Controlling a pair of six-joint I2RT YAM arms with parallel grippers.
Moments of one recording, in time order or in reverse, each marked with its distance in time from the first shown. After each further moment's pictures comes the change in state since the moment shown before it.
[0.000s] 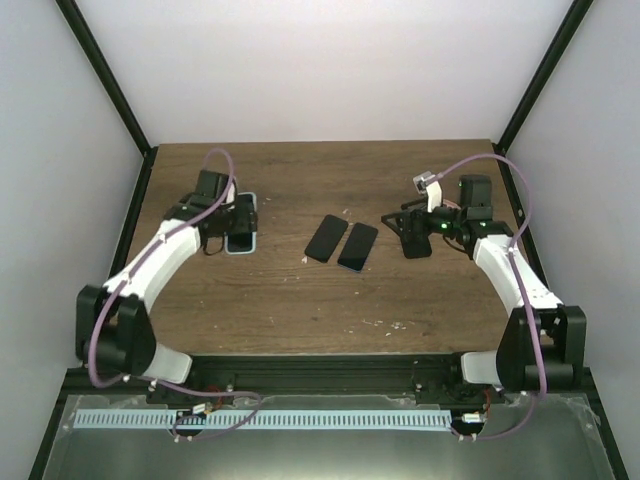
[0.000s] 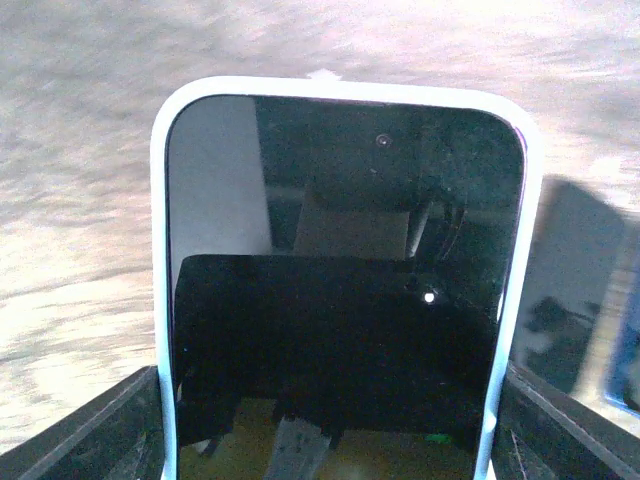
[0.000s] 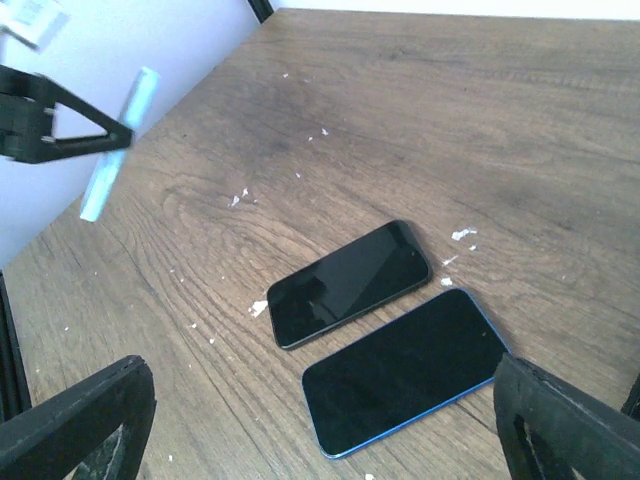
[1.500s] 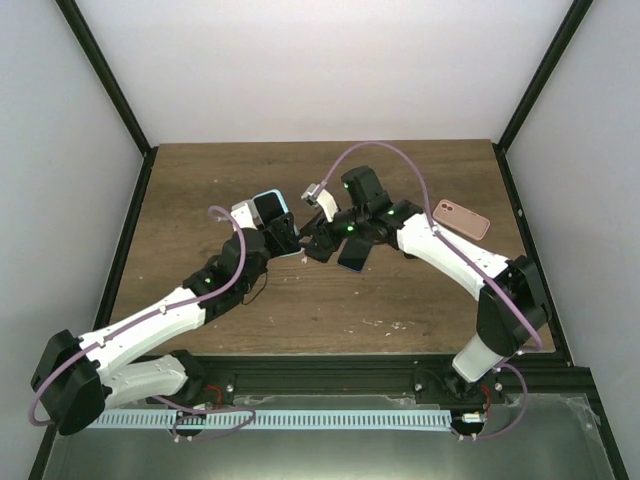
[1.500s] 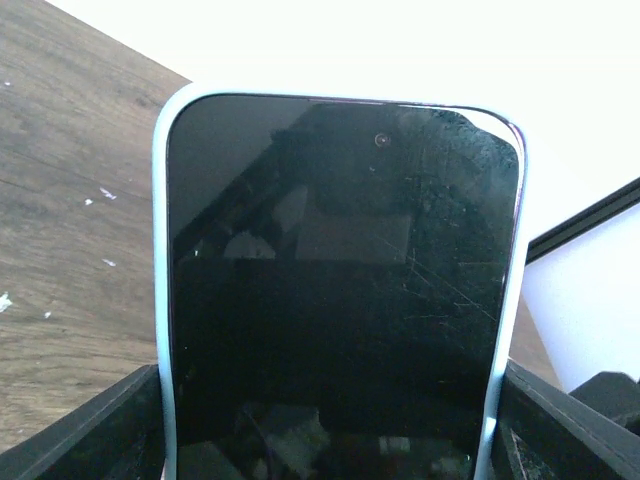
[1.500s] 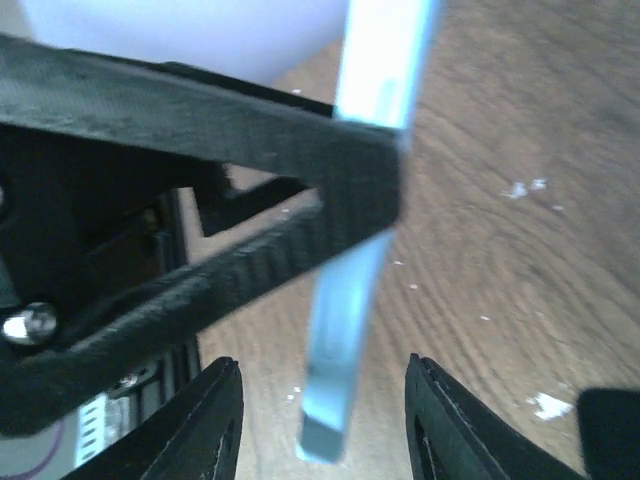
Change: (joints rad) left arm -0.566 -0.398 -0.424 0.660 -0.468 -0.511; right arm 0.627 0.283 0.353 -0.100 0.185 0.100
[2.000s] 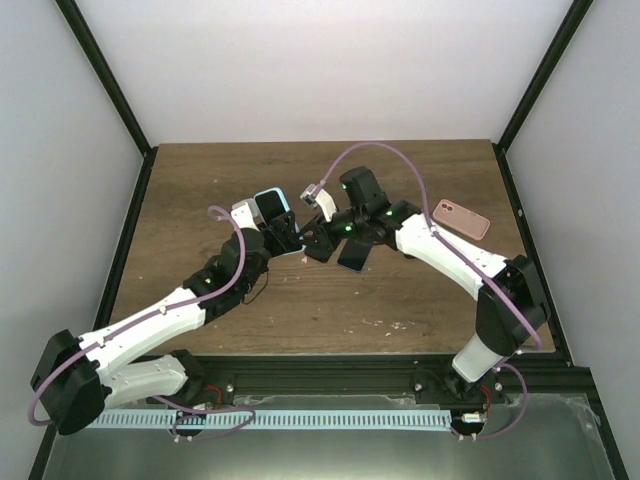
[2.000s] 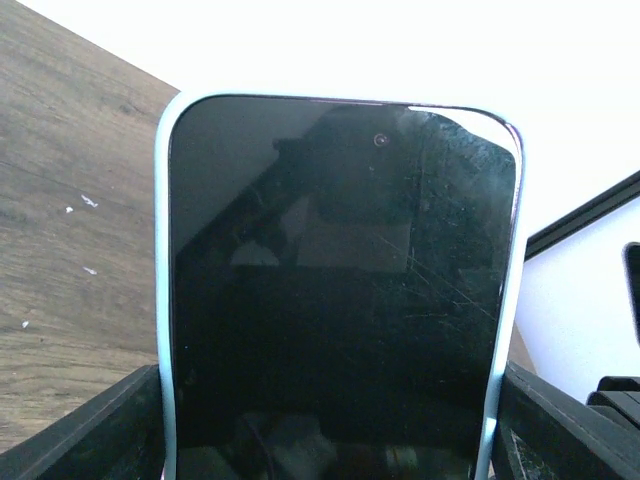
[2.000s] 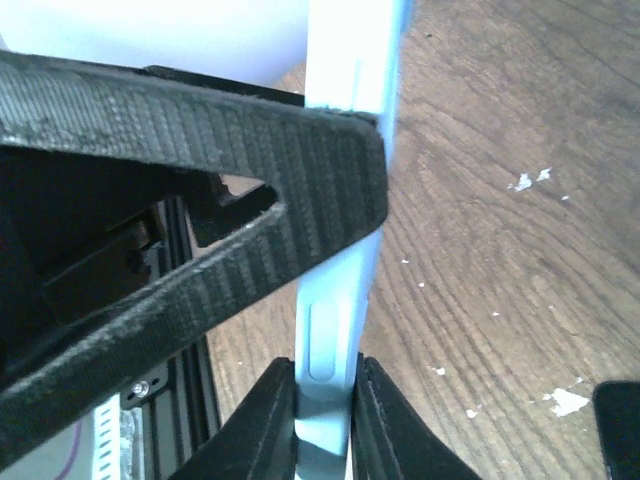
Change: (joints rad) left arm -0.008 0.000 -0.001 0.043 0.006 0.001; right arm 0.014 0.002 0.000 0.013 -0.042 0.046
